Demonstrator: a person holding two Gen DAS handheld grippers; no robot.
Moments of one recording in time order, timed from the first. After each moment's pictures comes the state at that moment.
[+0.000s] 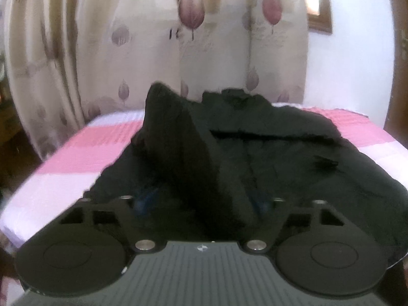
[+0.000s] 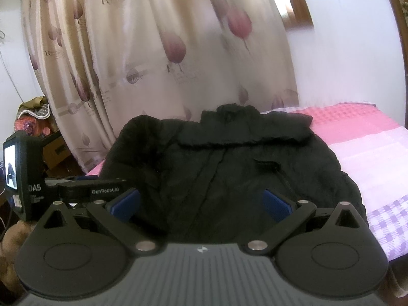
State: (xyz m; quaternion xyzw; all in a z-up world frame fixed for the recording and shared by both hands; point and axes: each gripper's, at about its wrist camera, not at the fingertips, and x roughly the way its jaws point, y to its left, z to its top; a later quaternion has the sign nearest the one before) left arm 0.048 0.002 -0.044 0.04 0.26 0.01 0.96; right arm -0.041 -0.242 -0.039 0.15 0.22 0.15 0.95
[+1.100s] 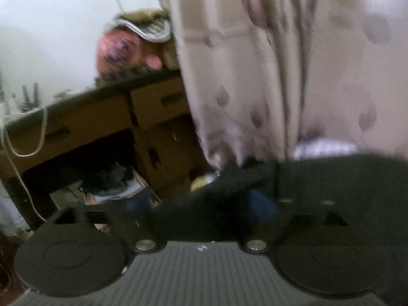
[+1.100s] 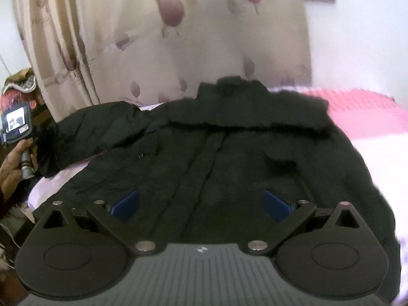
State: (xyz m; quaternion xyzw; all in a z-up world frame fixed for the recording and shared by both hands) left arm 0.231 0.327 -0.021 -0.02 0.22 0.43 0.88; right arm 0.064 -0.210 -0.053 0.10 0.29 0.15 0.94
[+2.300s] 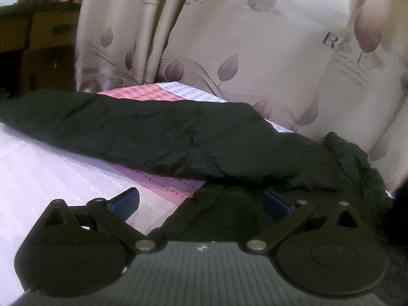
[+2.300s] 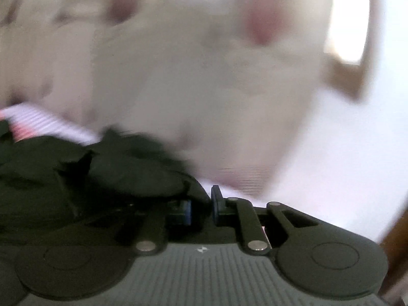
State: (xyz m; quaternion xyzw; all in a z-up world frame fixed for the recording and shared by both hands) left arm 0.225 0.187 -0.119 -0.19 0.24 0.16 0.94; right arm 0.326 -0.252 -0.029 -0.13 0.19 0.00 0.97
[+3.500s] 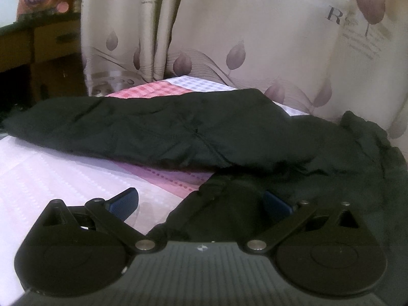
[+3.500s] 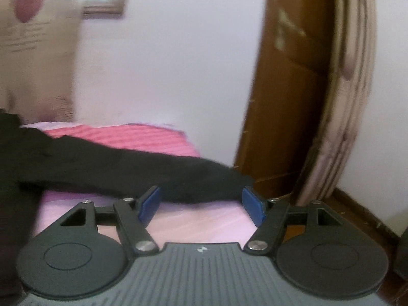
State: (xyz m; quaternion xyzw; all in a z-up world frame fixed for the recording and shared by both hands) left arm 0.237 0.172 -0.116 -0.13 0.27 0.21 0.93; right arm 0.129 -0.481 -0.101 0.01 0.25 -0.24 0.94
